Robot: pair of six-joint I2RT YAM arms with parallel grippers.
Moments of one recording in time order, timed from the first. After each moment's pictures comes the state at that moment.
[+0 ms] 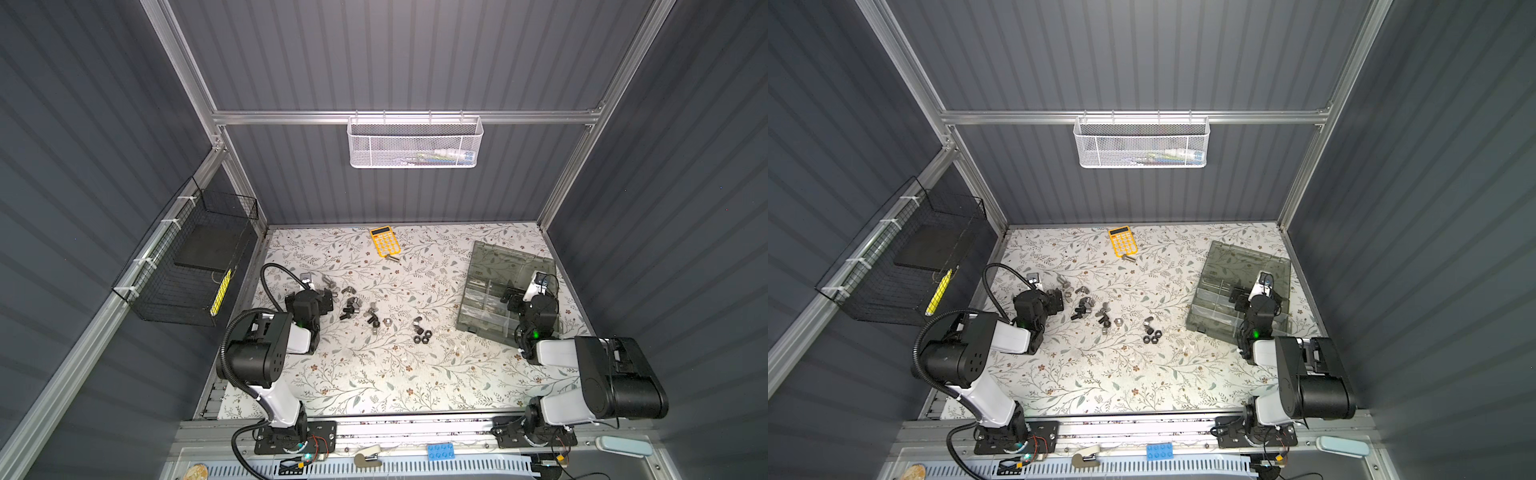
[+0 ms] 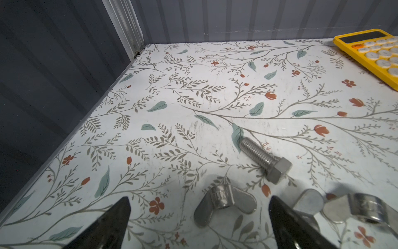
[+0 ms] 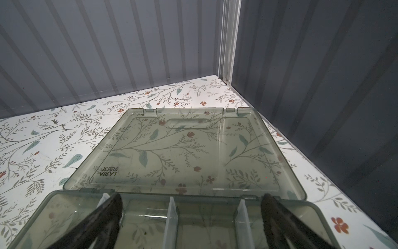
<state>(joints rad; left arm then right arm) -0.11 1.72 0.45 0.85 -0.29 -0.01 -0.03 1.46 0.29 0.95 0.23 0.09</state>
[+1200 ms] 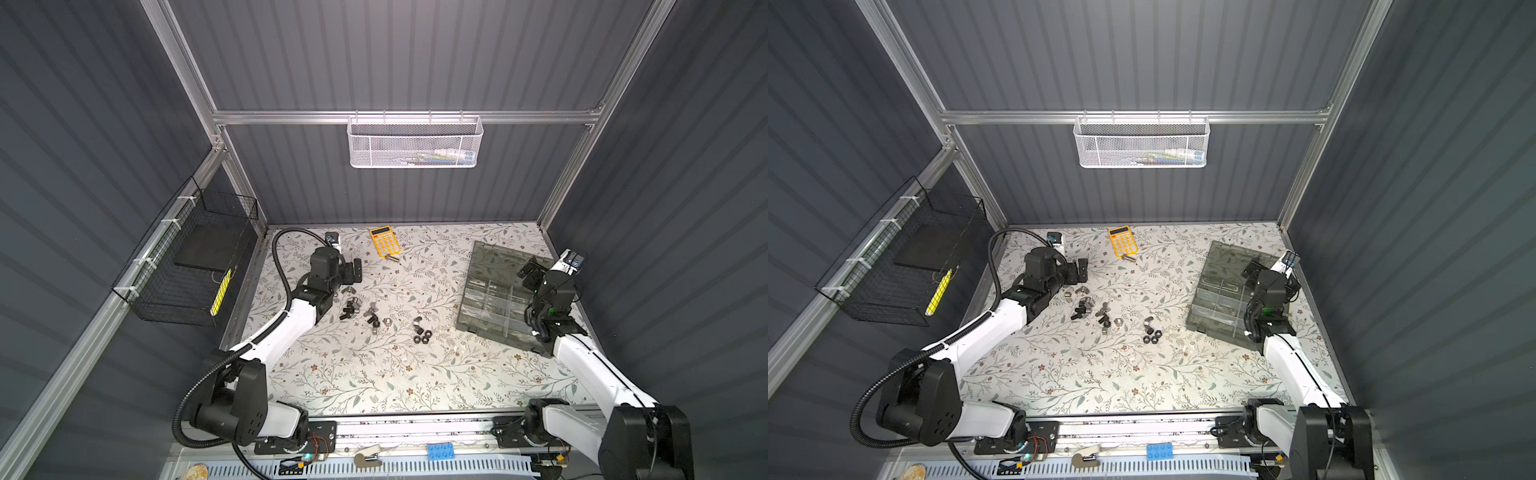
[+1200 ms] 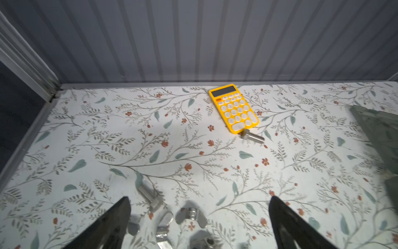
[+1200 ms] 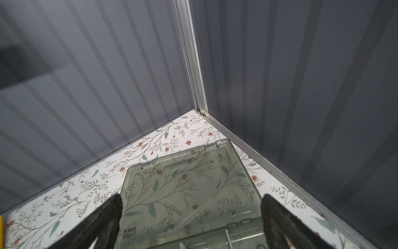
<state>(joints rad) -0.38 1.42 0.97 -0.06 -0.17 -0.17 0.00 1.08 0.60 0.24 0.44 0.34</state>
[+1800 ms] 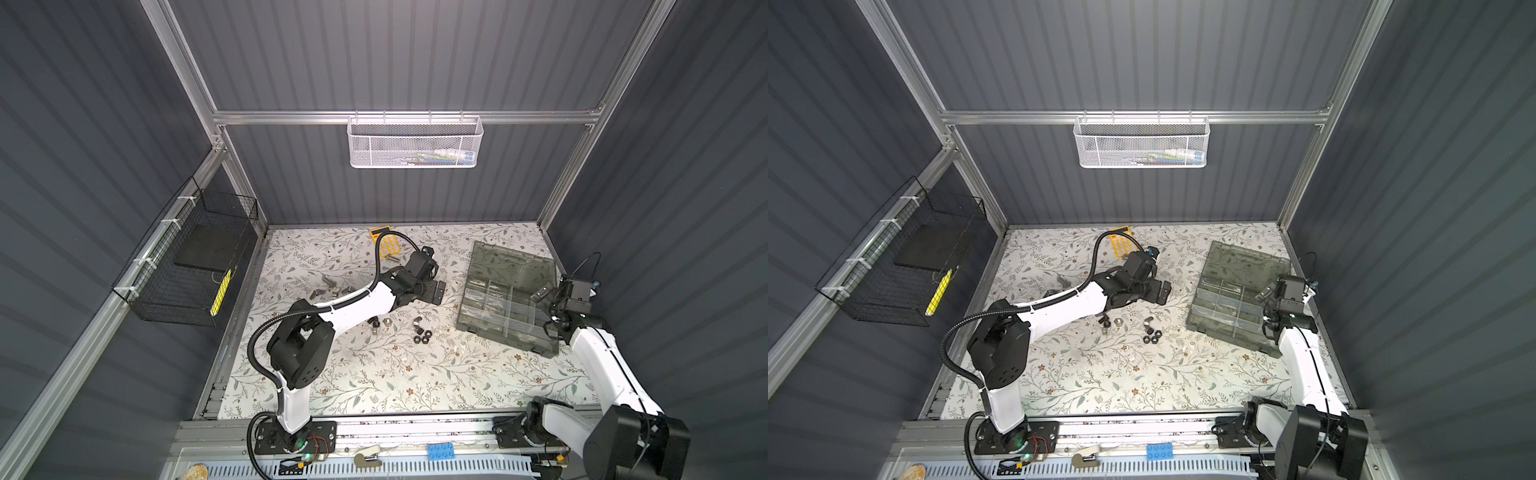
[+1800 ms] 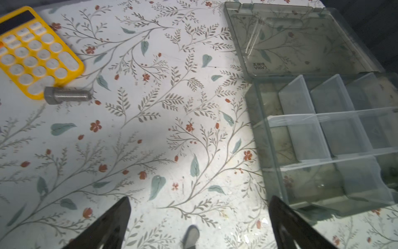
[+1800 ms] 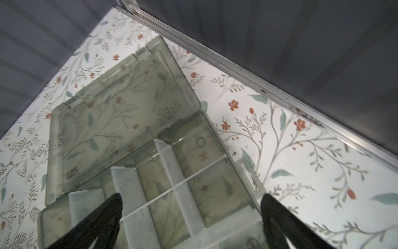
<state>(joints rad) -0.84 1.88 1.44 -0.35 -0.09 -0.32 -0.26 1.08 0.70 -0.43 0.23 0.60</state>
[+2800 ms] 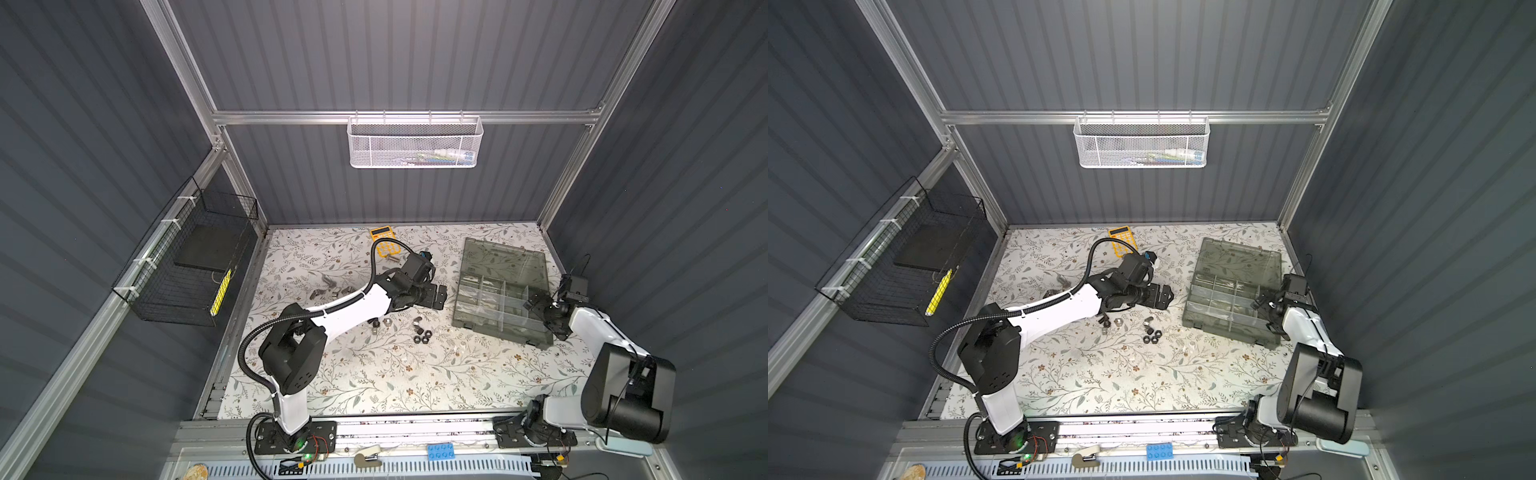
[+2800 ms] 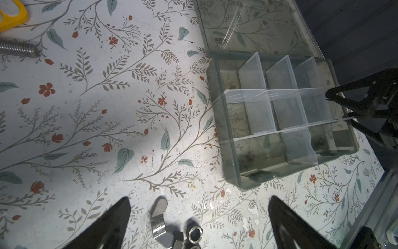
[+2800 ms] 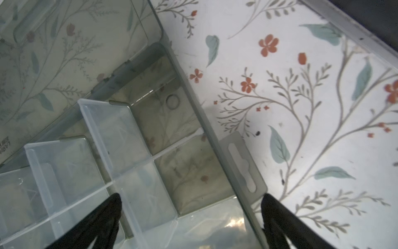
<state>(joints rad) -0.83 1.82 1.39 -0.38 0.06 -0.43 -0.31 1.40 0.76 -0.42 -0.01 0.49</state>
